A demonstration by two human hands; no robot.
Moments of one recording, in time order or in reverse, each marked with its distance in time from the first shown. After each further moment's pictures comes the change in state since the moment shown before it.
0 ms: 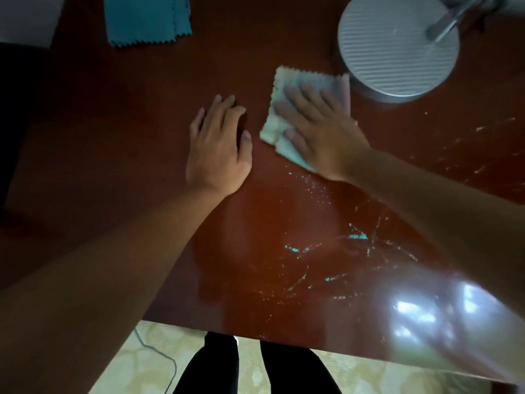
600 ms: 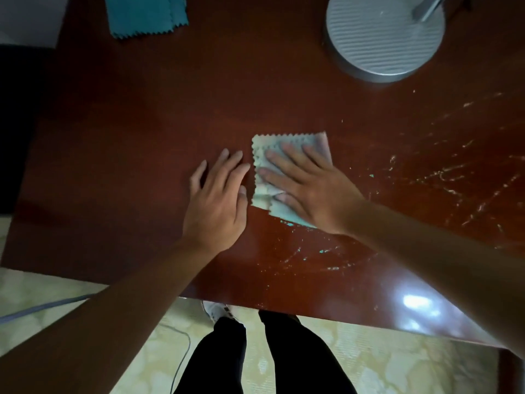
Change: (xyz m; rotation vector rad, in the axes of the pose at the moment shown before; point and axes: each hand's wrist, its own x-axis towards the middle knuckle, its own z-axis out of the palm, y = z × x) left_hand -0.114 0.009 -0.011 0.063 -0.047 0.177; right_hand -0.092 -0.055 0.015 -0.019 -0.084 -0.210
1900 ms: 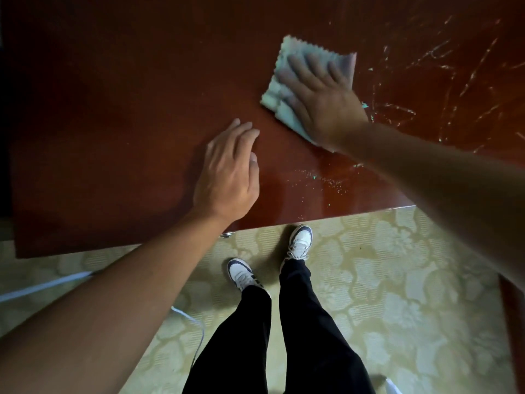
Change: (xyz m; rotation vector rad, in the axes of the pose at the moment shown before) left_hand -0.060 -0.016 -0.018 -0.224 -0.066 0.209; right_hand -0.001 -0.061 0.012 0.078 0.140 0.592
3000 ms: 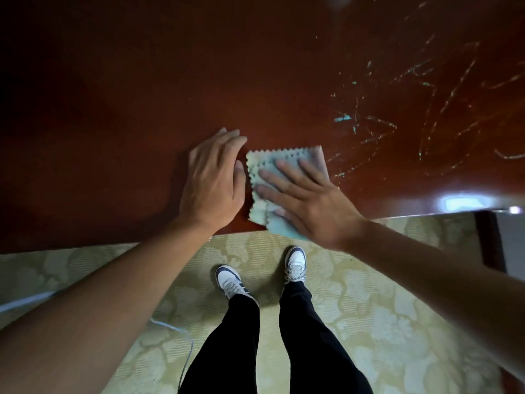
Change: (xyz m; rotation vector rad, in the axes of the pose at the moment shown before) left_hand -0.004 0.011 0.005 0.043 0.066 -0.031; right_hand -0.121 -0.028 0.023 0.056 -0.009 -0.374
